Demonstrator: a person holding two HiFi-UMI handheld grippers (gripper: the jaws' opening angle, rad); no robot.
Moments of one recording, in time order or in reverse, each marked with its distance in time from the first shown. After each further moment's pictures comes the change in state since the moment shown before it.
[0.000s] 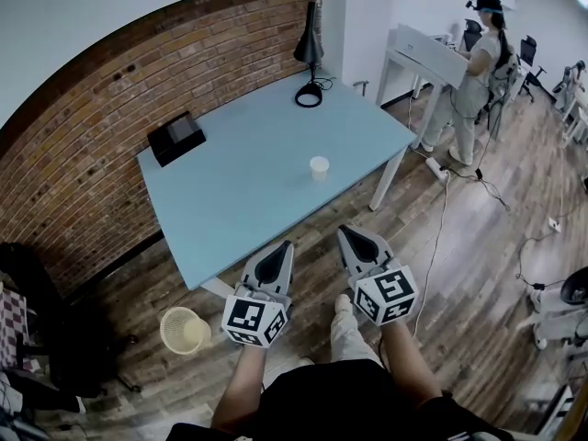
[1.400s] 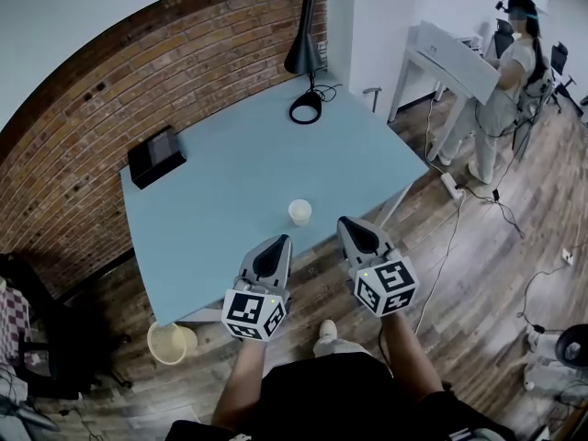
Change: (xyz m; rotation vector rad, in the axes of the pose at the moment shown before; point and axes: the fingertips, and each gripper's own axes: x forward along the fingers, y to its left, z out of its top) left arm 0.258 0.055 -0.020 -0.001 0.073 0.132; right arm 0.151 -0.232 0.007 0.060 0.046 0.090
